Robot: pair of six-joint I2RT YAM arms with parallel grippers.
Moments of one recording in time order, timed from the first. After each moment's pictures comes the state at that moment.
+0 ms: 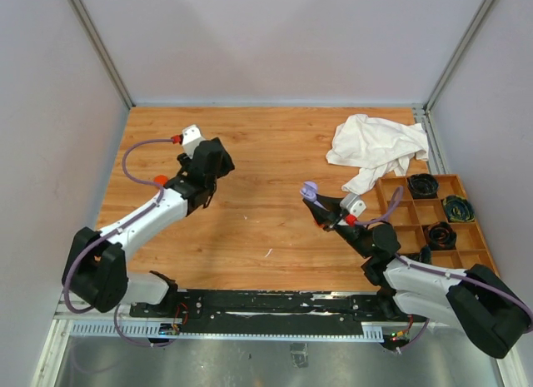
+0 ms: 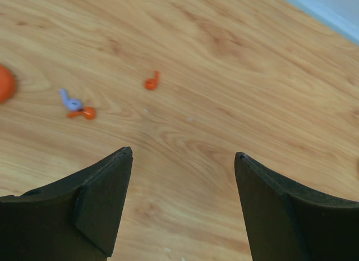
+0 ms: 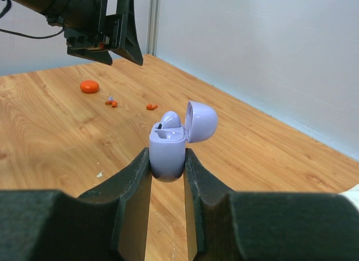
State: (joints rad) left arm -0.54 1.31 0.89 -0.10 -0.62 -0.69; right arm 0.69 1.02 0.09 1.23 -0.15 -0.11
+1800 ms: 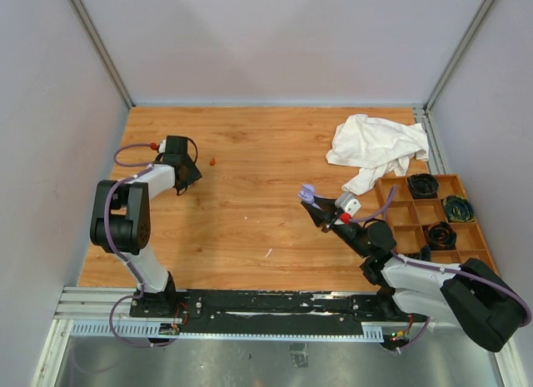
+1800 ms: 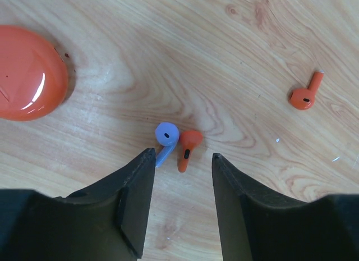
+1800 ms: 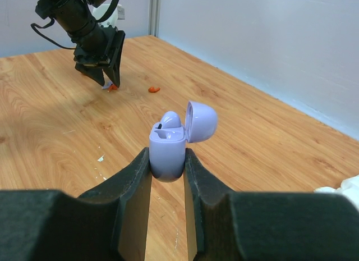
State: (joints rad) left arm -0.06 1.72 0.97 -0.18 -0.21 -0.62; right arm 0.69 1.08 0.09 1.21 -0.15 -0.11
